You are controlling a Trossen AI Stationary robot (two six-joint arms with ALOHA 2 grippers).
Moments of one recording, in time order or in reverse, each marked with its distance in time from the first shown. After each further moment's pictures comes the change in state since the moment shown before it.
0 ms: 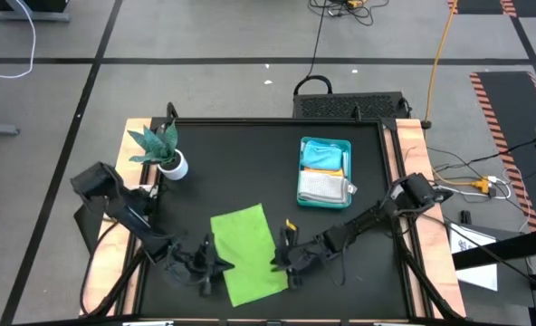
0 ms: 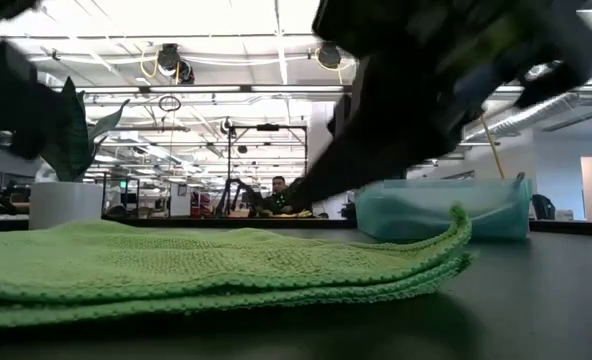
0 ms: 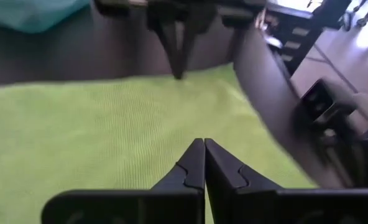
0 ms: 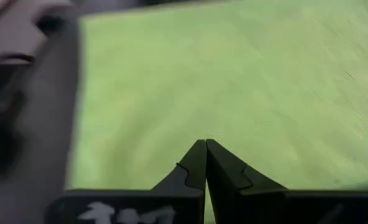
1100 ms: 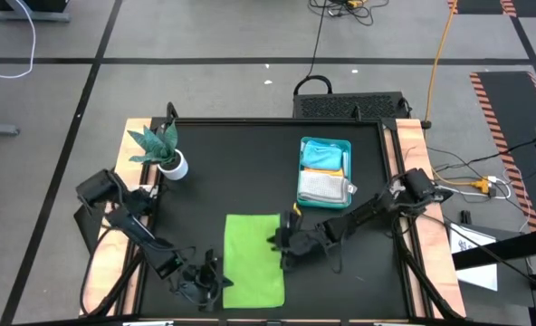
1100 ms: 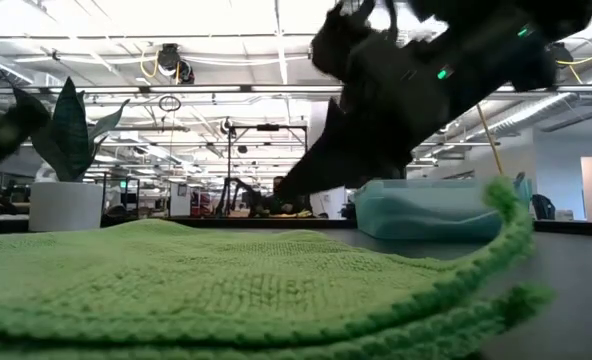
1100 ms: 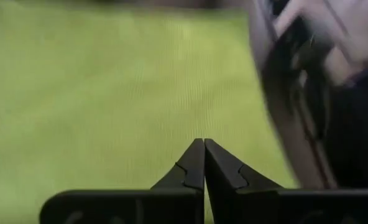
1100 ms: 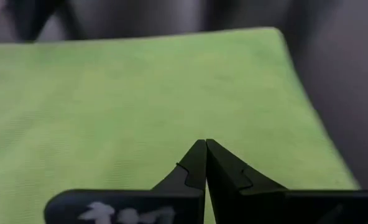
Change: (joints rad) left arm -0.019 0.089 0.212 -0.336 0.172 -0.129; right arm -0.076 -0.021 -0.093 0.141 0.180 0.035
